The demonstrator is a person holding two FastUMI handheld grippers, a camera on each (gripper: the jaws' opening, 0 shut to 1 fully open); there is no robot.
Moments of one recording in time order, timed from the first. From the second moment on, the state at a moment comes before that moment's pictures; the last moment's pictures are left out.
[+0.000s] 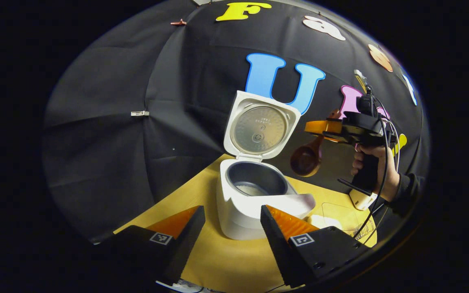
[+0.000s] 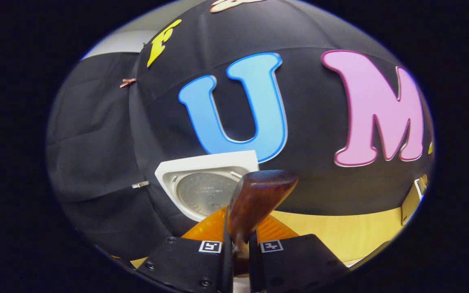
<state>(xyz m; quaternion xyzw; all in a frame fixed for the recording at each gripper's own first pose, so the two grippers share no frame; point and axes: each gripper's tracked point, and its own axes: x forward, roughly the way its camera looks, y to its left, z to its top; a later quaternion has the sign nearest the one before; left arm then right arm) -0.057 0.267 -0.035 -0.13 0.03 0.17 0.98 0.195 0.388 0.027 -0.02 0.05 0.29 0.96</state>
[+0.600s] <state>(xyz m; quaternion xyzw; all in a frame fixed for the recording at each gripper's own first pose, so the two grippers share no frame) -0.015 0.160 -0.002 -0.08 0.03 0.10 0.99 0.210 0.159 0.079 0.03 0.03 0.16 0.99</state>
